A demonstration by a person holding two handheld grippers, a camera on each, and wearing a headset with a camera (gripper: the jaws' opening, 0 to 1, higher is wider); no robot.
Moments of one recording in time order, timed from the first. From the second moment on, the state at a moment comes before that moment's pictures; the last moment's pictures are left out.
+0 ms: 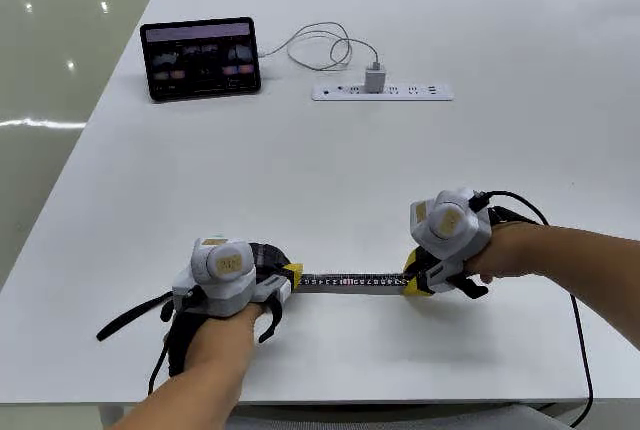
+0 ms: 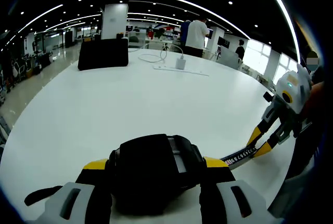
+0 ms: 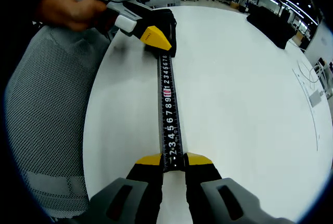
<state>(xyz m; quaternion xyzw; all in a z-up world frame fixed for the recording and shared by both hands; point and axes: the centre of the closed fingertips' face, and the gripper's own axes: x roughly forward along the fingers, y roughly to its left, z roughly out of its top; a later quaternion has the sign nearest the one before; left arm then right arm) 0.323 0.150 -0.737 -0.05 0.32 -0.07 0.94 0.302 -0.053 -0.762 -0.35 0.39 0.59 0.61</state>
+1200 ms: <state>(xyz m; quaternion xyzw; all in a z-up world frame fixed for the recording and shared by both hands) 0.322 0.150 -0.737 -0.05 0.32 -0.06 0.94 0.301 -0.029 -0.760 -0.35 0.38 0.60 0.62</state>
